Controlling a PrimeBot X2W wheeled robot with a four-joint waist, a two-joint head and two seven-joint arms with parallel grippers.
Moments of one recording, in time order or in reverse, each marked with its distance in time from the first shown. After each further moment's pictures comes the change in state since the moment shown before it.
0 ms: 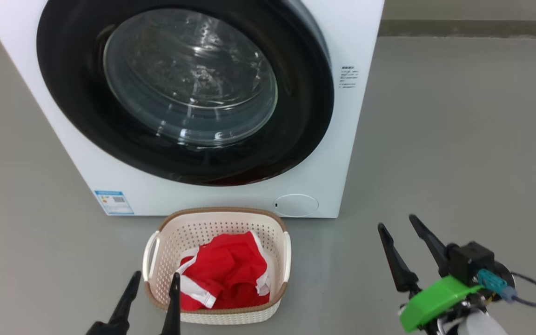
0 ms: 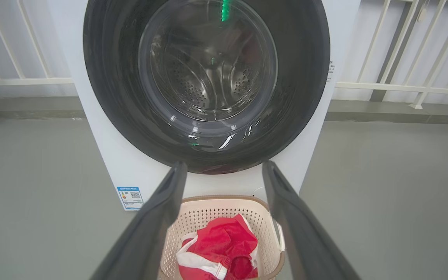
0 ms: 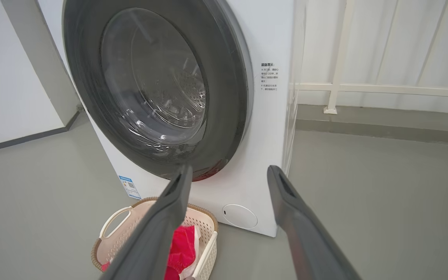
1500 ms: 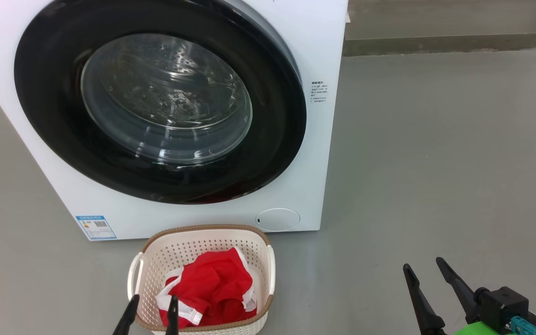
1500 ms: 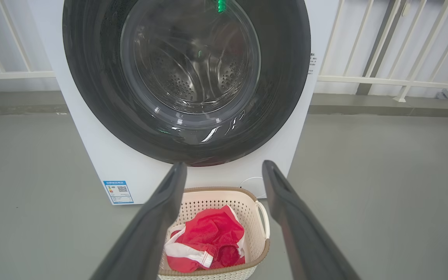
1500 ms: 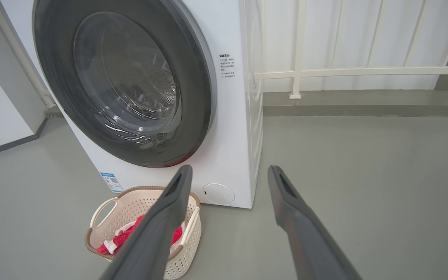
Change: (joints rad) left arm 0.084 0.020 -0.013 -0.036 -0.026 0.035 0.028; right arm 0.295 0.015 -0.106 -0.298 -0.006 0.000 0.128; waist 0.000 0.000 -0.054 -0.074
